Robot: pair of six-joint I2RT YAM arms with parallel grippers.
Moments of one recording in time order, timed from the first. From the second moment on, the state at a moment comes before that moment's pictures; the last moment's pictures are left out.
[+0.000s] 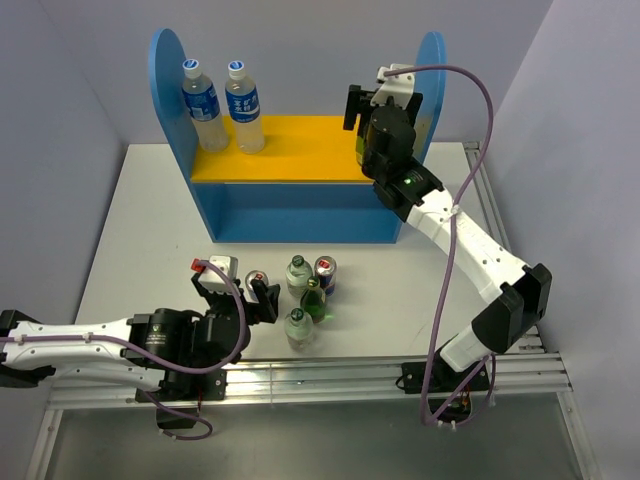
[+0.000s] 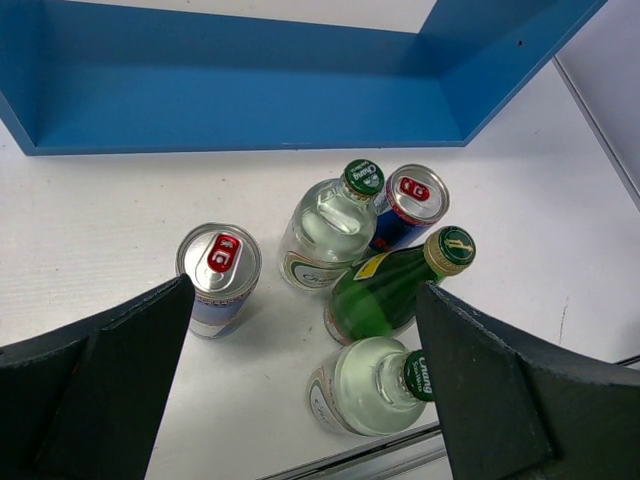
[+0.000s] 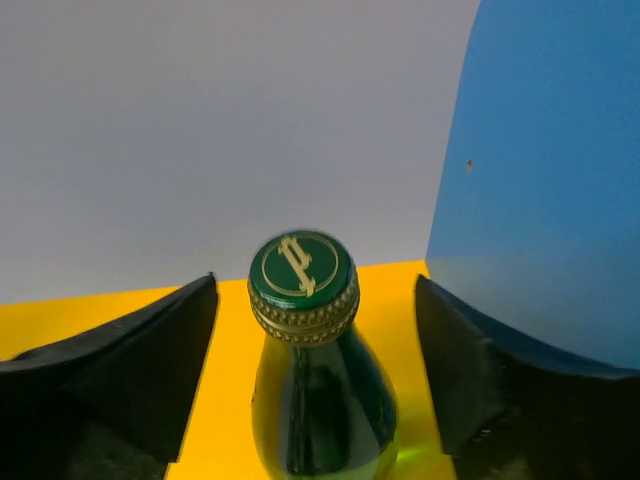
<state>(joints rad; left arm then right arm) -1.56 0.75 0.78 -0.68 -1.15 -0.93 0.59 1.53 1.59 0.04 0.74 0.00</state>
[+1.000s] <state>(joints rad) -1.56 0.76 0.82 -0.72 -1.18 -0.94 1.00 0.84 0.92 -0.07 0.56 0.20</state>
